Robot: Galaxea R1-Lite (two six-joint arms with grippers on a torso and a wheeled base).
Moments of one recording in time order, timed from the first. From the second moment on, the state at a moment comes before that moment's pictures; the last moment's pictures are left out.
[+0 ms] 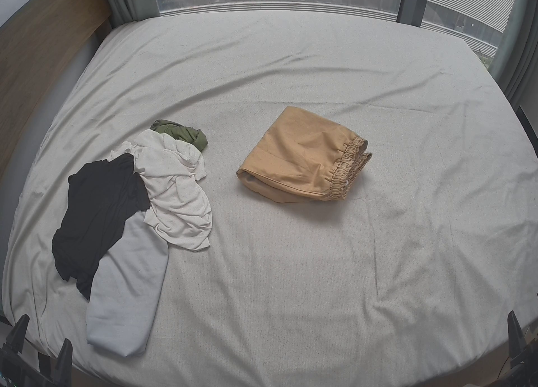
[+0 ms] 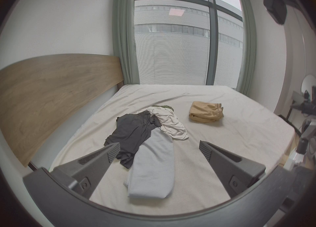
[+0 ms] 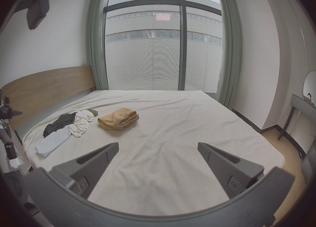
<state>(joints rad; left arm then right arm) 0.03 0.06 -0.02 -0.02 -0.06 0.03 0.00 0.01 -0.02 -0.06 0.01 0.01</state>
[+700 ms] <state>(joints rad) 0.00 0.02 -0.02 0.00 -0.04 0.01 0.00 0.01 -0.02 0.00 0.02 0.00</state>
